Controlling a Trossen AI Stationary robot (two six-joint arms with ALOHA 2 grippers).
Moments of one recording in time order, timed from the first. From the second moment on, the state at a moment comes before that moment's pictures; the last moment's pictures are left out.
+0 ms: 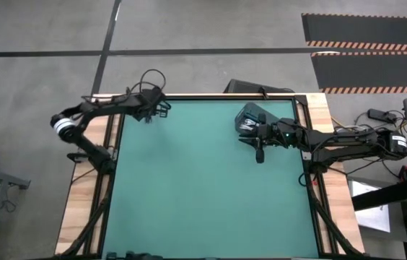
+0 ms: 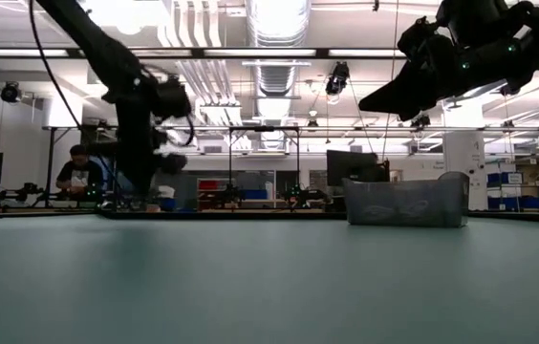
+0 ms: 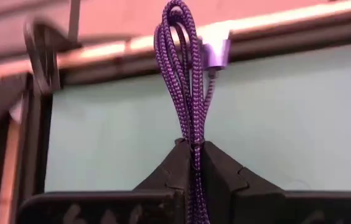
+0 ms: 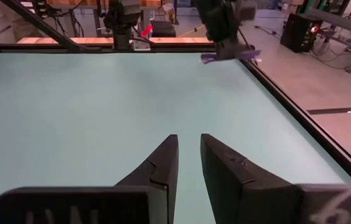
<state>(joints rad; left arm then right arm) 0.76 1.52 0.86 -0.45 -0.52 -0.58 -0.26 1.01 0.38 0.37 -0.14 -0.09</state>
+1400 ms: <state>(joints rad) -0.14 1.46 0.72 0.82 -0.46 0.06 -0.14 1.27 0.35 1.09 -0.26 -0.01</state>
